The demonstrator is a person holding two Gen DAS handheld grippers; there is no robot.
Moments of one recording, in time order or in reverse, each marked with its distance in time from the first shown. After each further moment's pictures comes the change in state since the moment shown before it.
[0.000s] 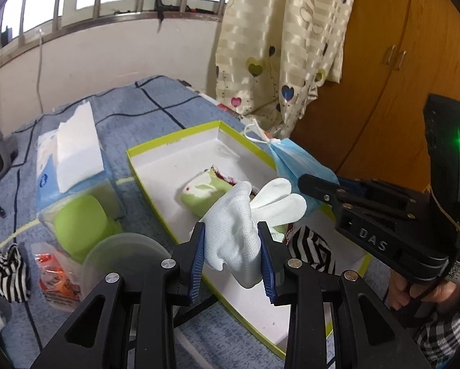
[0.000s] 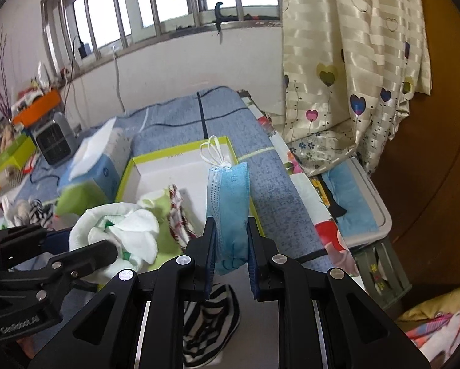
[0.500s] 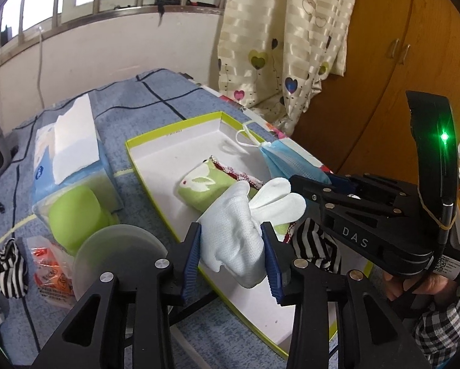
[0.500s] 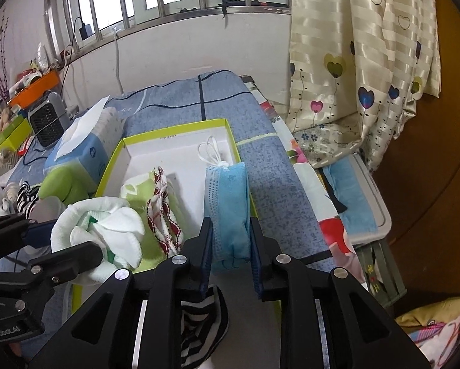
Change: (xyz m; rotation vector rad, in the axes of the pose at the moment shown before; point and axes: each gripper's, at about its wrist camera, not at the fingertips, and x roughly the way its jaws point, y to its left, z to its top) left arm 0.006 -0.001 -0.003 0.003 0.022 0.024; right arm 0.018 -0.002 -0.004 -0.046 0.049 -0.001
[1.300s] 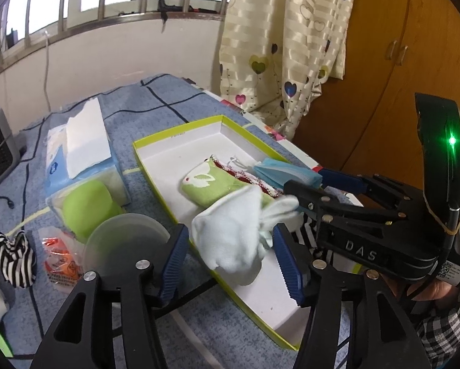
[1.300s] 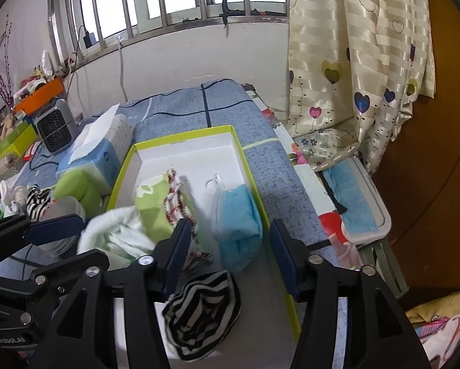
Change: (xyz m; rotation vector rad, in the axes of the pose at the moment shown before) left arm -0.021 -0.005 -0.010 -0.001 -0.029 0.015; right arm -0.019 0.008 -0.008 0.020 -0.039 0.007
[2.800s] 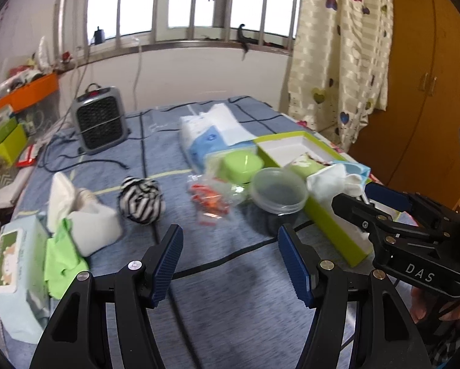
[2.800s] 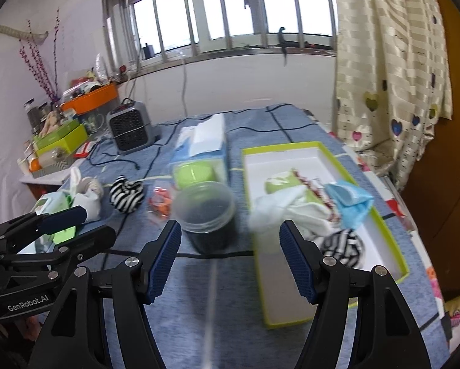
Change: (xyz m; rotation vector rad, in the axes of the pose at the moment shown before) left arm -0.118 0.082 -0.077 -0.111 -0.132 0.237; right arm -0.062 0.119 -0.036 -0.054 -0.119 0.123
